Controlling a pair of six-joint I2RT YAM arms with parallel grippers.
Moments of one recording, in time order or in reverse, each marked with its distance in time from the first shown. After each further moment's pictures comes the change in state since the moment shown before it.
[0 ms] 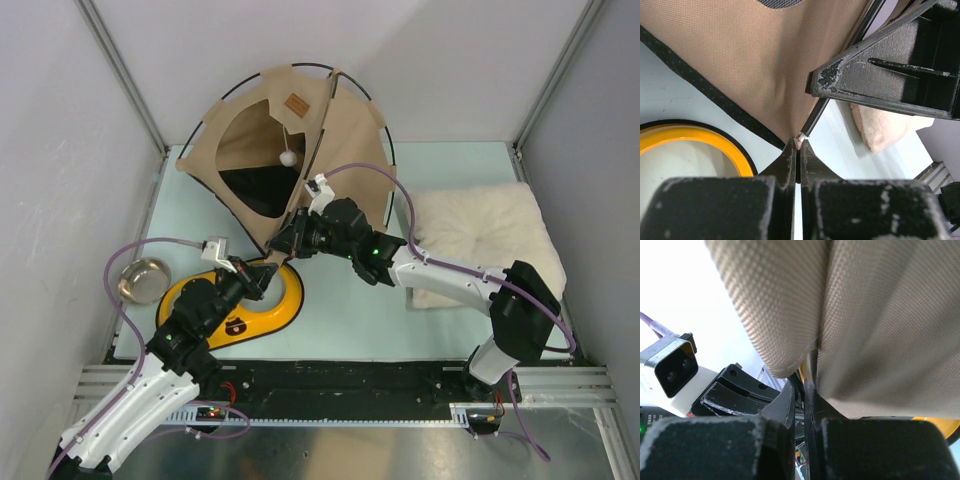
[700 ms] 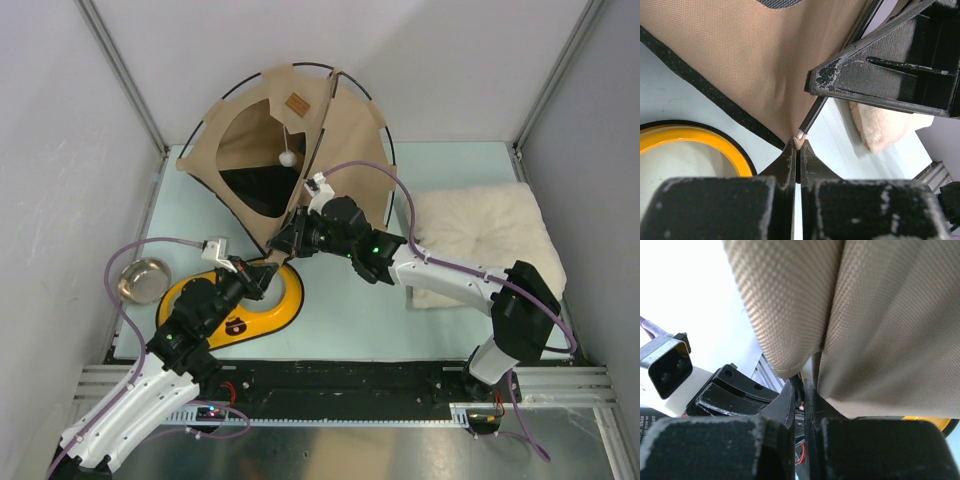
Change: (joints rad) left arm 0.000 0.006 0.000 0.008 0.003 0.000; right arm 0.000 0.000 0.024 -0.050 0.018 -0.031
